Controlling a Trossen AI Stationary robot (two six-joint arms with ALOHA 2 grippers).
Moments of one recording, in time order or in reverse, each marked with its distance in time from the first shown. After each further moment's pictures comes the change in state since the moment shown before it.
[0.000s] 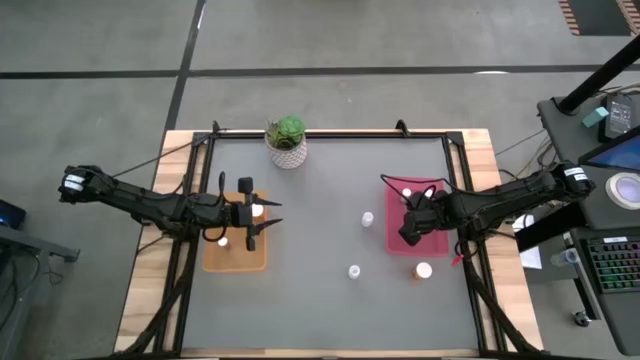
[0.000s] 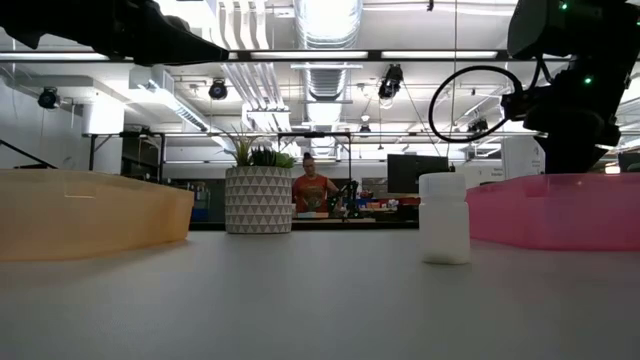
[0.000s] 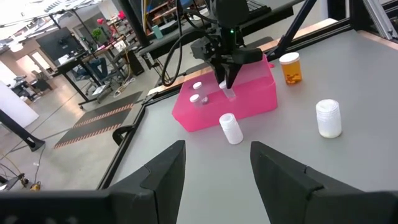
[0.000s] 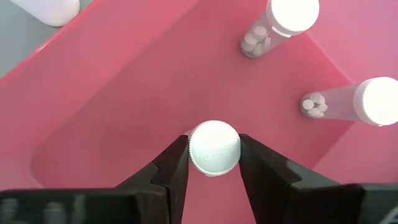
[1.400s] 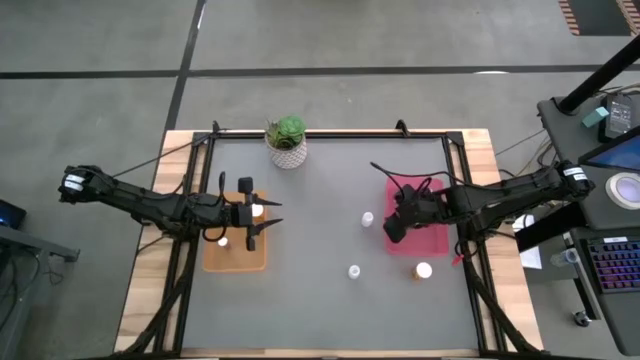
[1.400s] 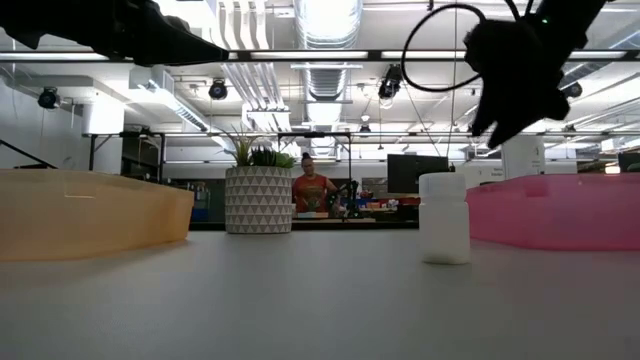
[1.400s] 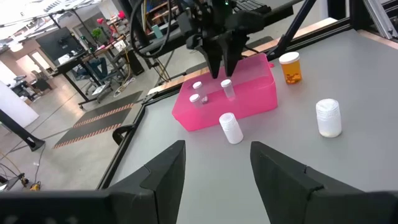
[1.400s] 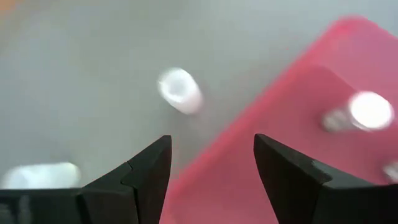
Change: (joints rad) left arm 0.000 0.000 -0.001 0.000 0.000 0.000; right arm 0.000 0.002 0.180 0.174 0.000 -0.025
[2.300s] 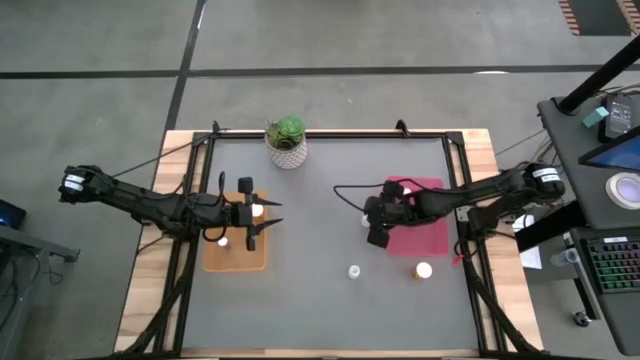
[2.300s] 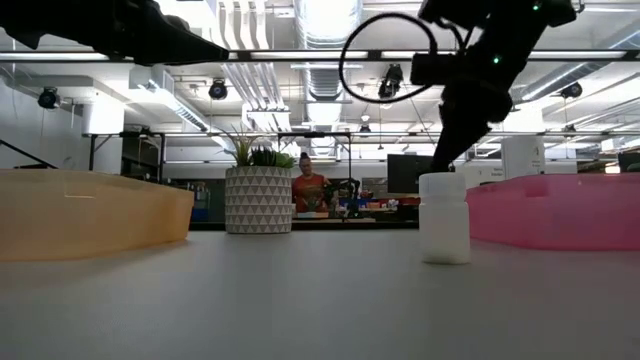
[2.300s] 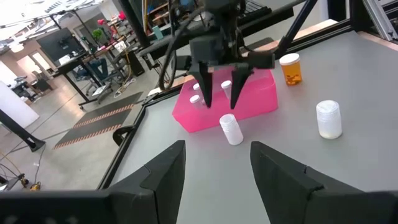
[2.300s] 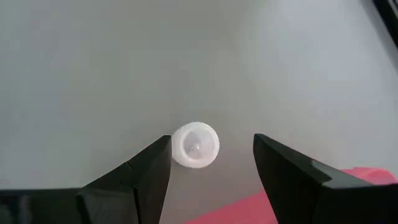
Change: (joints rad) left arm 0.000 0.000 0.000 0.005 0.000 0.000; right arm -0.060 0.303 0.101 0.169 0.037 -0.620
